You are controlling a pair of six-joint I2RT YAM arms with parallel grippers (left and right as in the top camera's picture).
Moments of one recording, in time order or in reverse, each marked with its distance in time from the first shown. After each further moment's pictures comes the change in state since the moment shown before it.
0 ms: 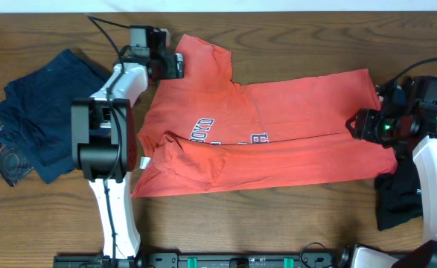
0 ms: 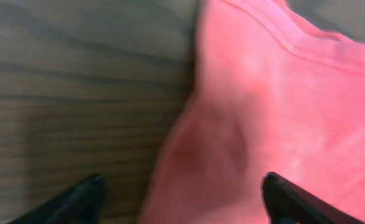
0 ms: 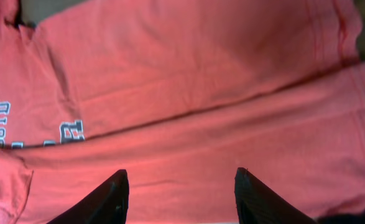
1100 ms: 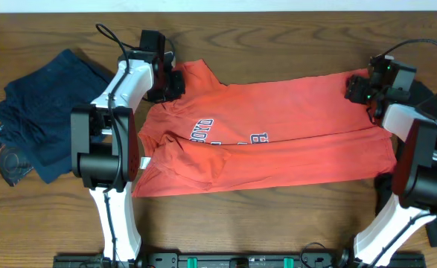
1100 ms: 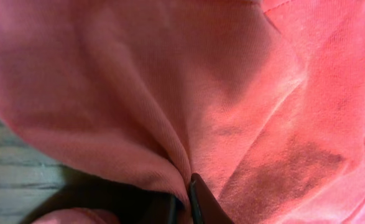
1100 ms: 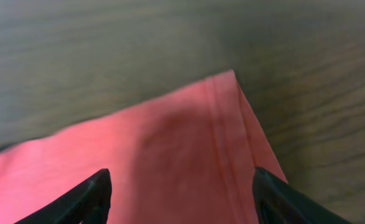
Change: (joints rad) left arm -0.037 -0.092 0.005 -0.475 0.022 -0.187; right arm 0.005 0.657 0.025 1.009 0.161 0.023
